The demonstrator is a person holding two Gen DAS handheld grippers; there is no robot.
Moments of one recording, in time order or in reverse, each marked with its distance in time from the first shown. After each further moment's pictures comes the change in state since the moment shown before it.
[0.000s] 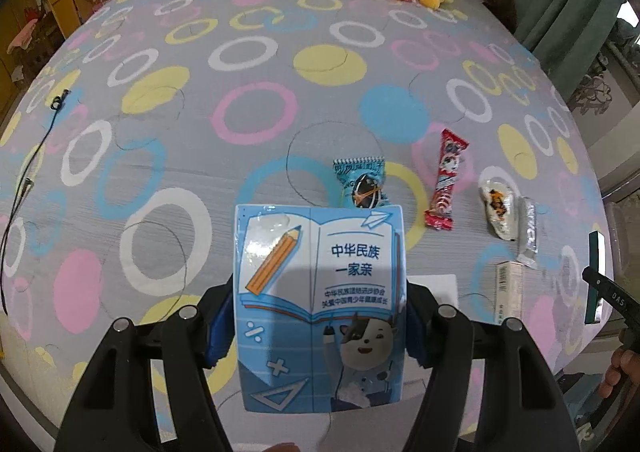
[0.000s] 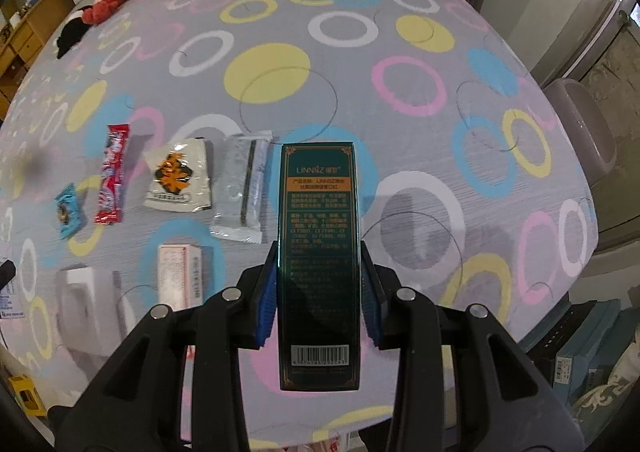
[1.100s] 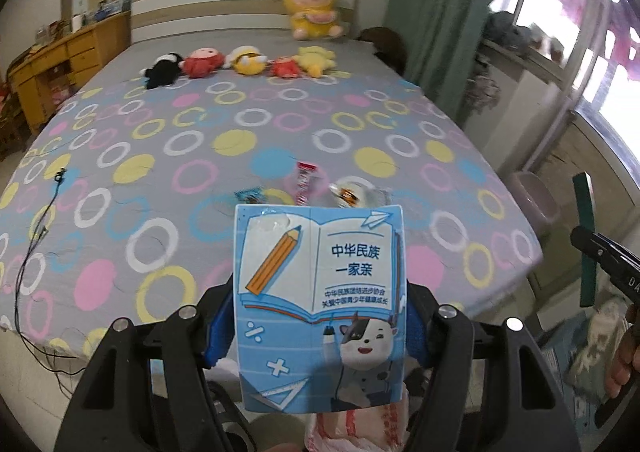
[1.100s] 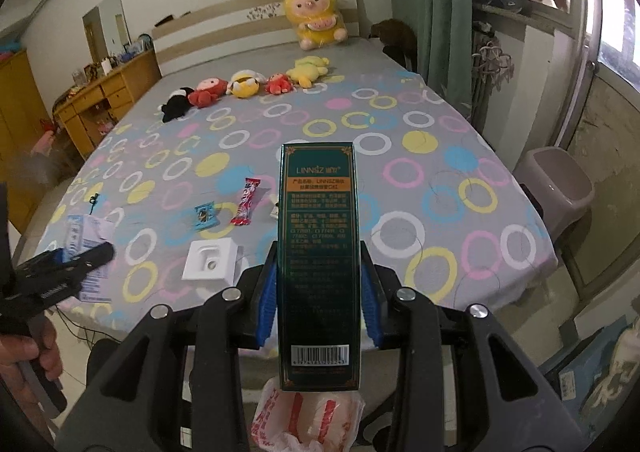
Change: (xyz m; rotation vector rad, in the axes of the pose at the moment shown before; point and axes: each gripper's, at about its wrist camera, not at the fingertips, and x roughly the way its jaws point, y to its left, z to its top) left arm -0.193 -0.072 -0.137 0.221 -0.288 -0.201; right arm -0.245 -0.040 -0.161 -0.068 -0.421 0.196
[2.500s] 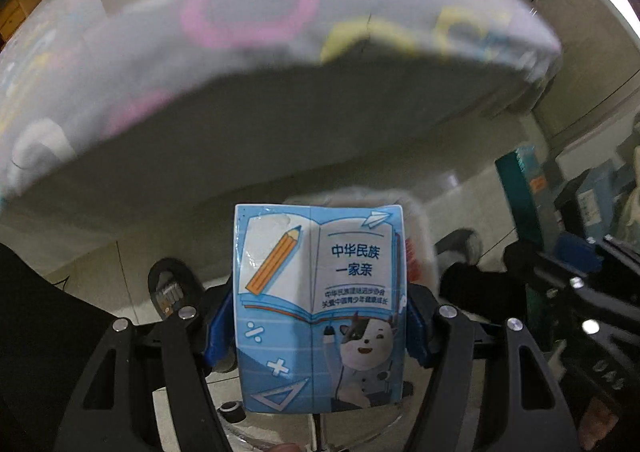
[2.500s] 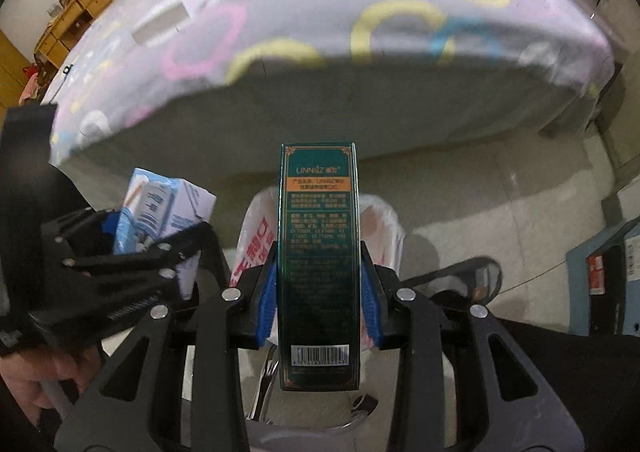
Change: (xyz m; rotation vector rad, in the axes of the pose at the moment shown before) left arm 0.169 -0.058 -0.269 0.161 0.476 -0.017; right arm 0.126 0.002 -0.281 0.068 0.462 0.043
